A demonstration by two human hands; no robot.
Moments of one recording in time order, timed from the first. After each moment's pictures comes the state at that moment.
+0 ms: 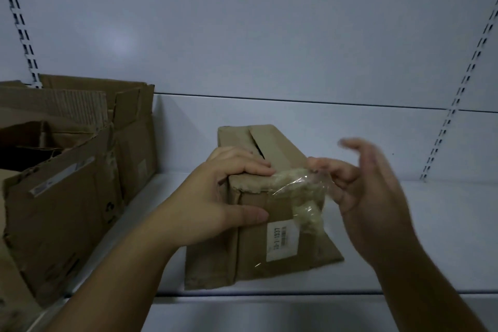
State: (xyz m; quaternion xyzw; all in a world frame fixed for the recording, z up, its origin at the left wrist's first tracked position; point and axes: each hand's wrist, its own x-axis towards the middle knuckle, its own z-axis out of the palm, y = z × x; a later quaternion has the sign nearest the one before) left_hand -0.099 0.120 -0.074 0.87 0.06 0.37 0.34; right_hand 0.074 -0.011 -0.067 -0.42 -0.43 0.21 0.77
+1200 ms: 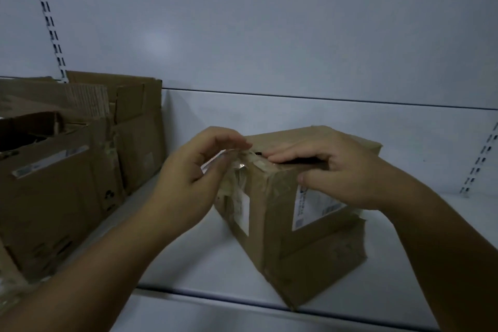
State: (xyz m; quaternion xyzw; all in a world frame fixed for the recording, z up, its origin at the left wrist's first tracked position) left_hand -0.078 0.101 -0.071 0.80 0.17 0.52 0.25; right_hand 0.126 0.025 -0.025 -0.55 -0.77 0.10 0.29
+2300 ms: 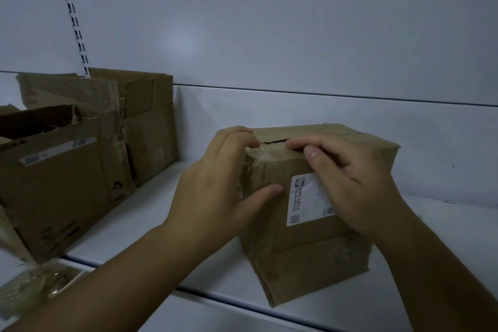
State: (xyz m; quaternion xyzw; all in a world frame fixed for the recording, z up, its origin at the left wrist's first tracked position) left_hand -0.046 0.081 -0.086 0.82 0.28 0.50 -0.04; right_hand 0.139 0.028 -0.063 -0.48 -0.72 -0.05 0.50
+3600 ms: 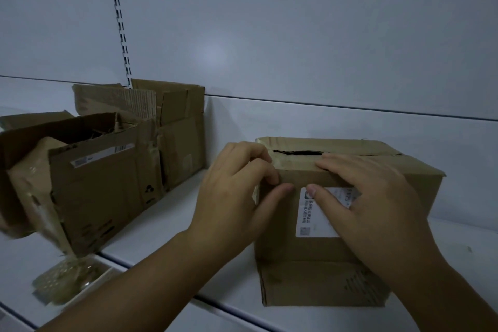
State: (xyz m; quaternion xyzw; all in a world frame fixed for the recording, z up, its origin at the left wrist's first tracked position) left_hand -0.048 0.096 -0.088 0.79 0.25 0.55 -0.12; right_hand 0.127 0.039 -0.078 -0.55 -0.69 -0.22 0.41
